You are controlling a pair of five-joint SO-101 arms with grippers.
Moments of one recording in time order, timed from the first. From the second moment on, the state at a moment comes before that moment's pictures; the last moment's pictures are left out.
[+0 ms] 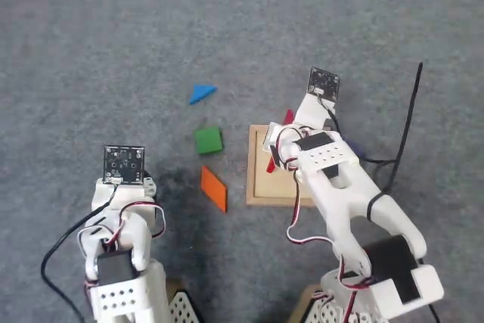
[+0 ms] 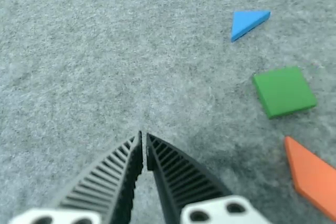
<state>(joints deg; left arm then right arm) -17.7 -103.1 96.9 56.5 -8.5 -23.6 -6.5 42.3 34.2 -36.1</state>
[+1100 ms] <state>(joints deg) -17.7 -103.1 96.9 56.5 -8.5 -17.1 -30.2 54.4 38.9 -33.9</state>
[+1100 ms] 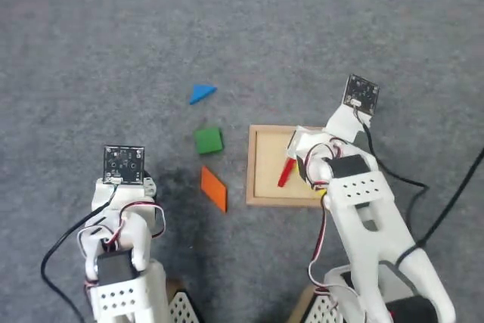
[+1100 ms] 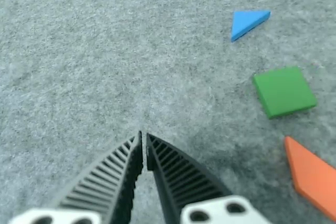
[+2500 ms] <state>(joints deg) -17.7 -103.1 96.9 56.8 -8.5 -30.6 -30.7 59.6 36.7 -6.5</state>
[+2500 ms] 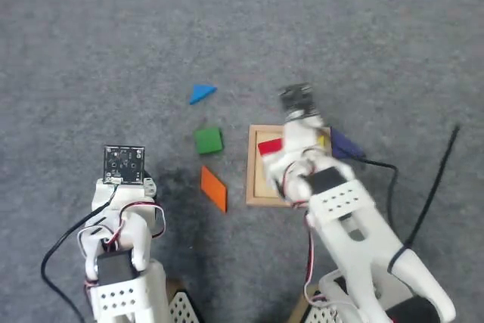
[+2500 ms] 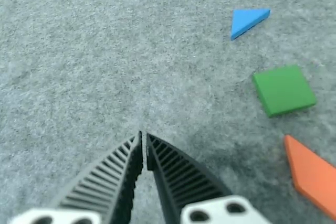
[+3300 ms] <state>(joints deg) -17.4 -103.1 96.9 56.8 -8.5 -34.7 -11.0 48.8 37.6 -10.7</state>
